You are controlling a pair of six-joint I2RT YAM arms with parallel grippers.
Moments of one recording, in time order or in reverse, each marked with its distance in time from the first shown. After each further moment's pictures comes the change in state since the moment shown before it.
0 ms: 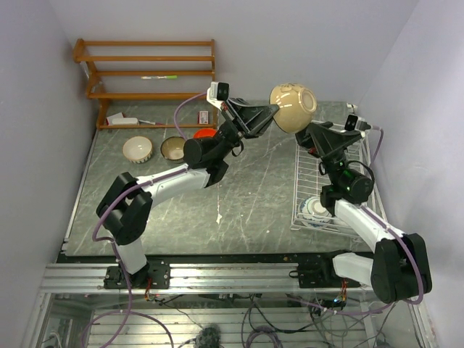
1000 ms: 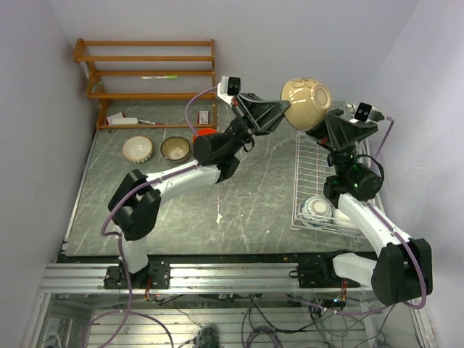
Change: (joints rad) left arm -0.041 0.078 0.153 0.006 0.000 -0.012; right arm 0.000 -0.017 0.157 0.000 0.043 0.090
